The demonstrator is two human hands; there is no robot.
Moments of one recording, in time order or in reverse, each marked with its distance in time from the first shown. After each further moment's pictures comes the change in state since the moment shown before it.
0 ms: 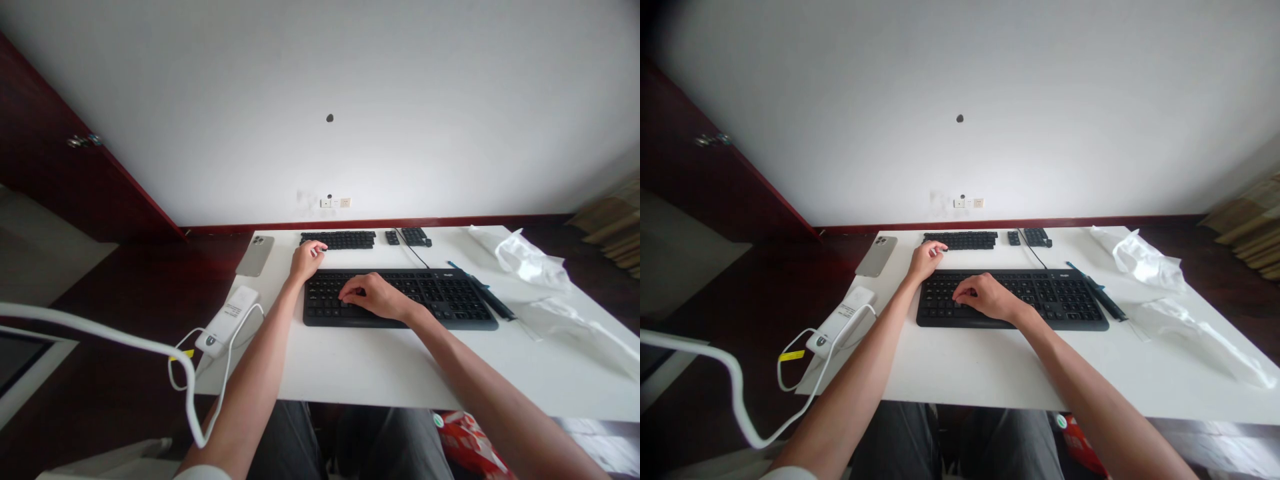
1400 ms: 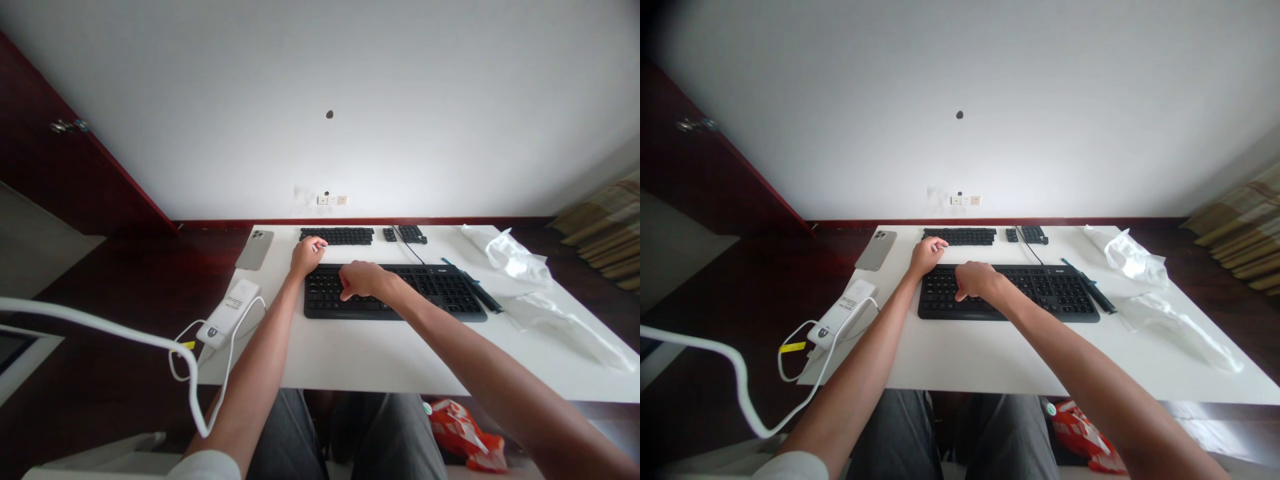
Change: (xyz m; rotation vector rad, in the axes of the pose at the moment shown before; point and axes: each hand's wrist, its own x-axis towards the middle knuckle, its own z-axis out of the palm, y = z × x) left_hand -0.001 0.004 -0.002 0.079 -0.023 -0.023; right_hand 0.056 -0.028 -0.003 -0.576 -0.334 0.481
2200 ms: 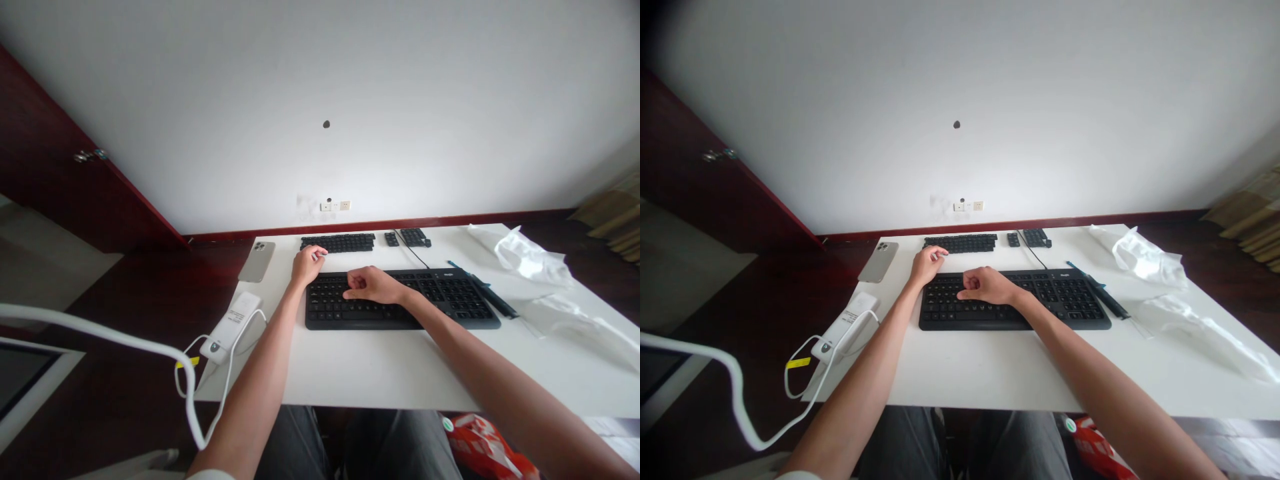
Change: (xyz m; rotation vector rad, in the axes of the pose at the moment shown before) left_hand 0.001 -0.001 0.001 0.015 -0.011 -0.011; right_hand -0.005 0.062 0.035 0.634 0.271 -0.425
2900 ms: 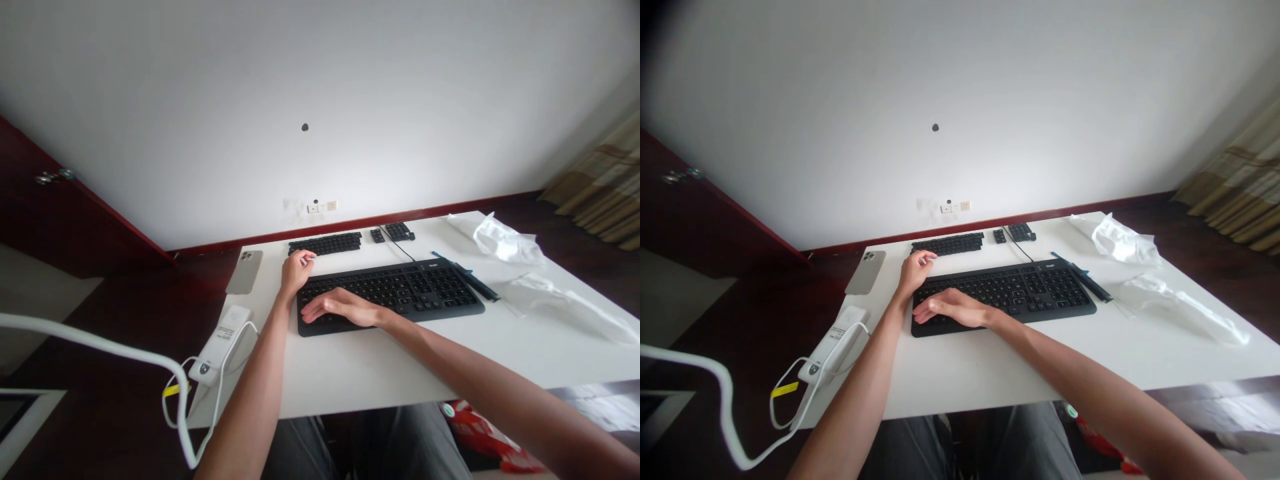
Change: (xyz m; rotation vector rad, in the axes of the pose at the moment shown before) left_hand -0.001 0.005 -0.001 -0.019 -0.012 0.008; right_hand -0.003 -0.035 0.053 0.901 -0.224 -0.204
